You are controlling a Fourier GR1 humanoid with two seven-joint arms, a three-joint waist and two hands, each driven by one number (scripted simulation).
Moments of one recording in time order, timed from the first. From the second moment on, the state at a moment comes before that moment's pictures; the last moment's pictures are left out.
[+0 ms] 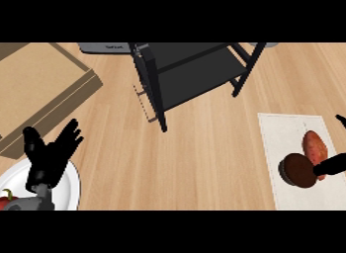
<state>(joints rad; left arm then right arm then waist) -0.04 0.21 0.05 -1.35 0.16 0.01 0.28 -0.18 -0.57 -0.05 -1.16 0.42 0.12 0.43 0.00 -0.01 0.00</state>
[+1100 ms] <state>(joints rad) -0.03 0.18 0.07 -1.37 0.12 0.00 0.28 -0.24 -0.48 -0.02 -1.02 0.53 0.15 0.13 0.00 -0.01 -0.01</state>
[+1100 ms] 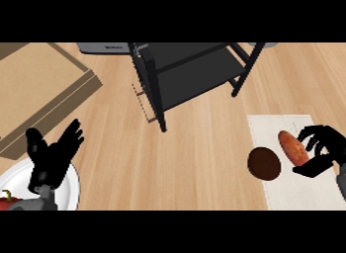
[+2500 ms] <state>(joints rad) -0.02 0.17 0.07 -1.40 0.12 0.00 0.32 -0.71 0.00 0.29 -2.10 0.50 0.48 0.85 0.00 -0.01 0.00</state>
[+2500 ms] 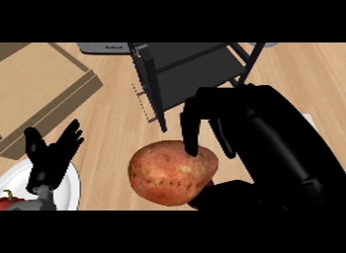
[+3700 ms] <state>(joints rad) -0.04 0.17 0.09 -1.36 0.12 -0.03 0.30 -1.31 -0.18 -0.08 -1.30 0.44 0.45 0.59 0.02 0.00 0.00</state>
